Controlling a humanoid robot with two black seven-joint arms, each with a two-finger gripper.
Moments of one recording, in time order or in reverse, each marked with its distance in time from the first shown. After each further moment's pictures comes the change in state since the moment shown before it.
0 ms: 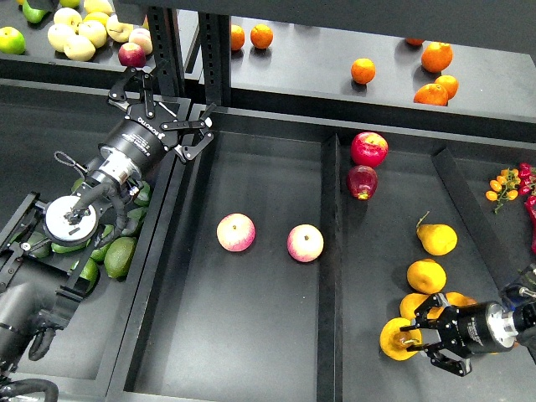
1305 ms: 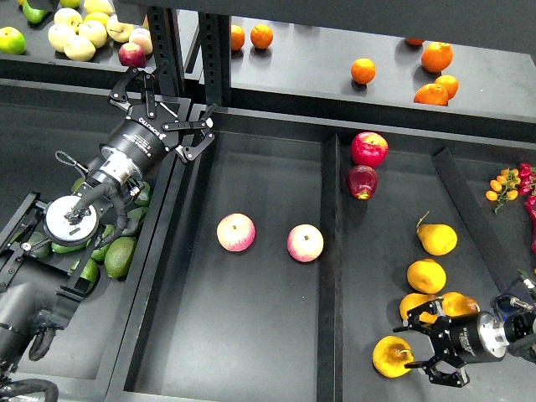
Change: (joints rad) left arm 0.001 0.000 0.001 -0.003 0.000 0.000 0.005; right arm -0.056 -0.039 0.206 -0.022 -0.065 0.000 0.000
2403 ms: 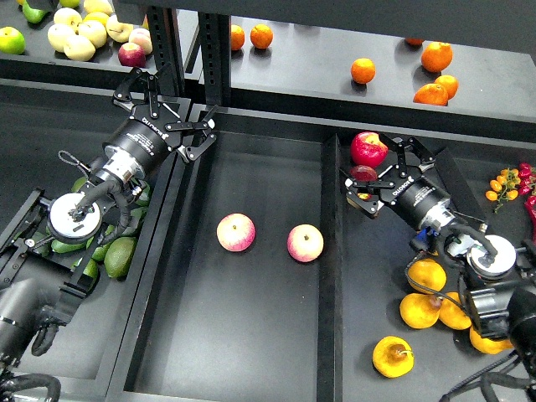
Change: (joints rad) left arm -0.027 0.000 0.008 0.039 0.000 0.008 -0.002; right arm -0.061 0.576 1.110 -0.353 0.048 0.000 0.000
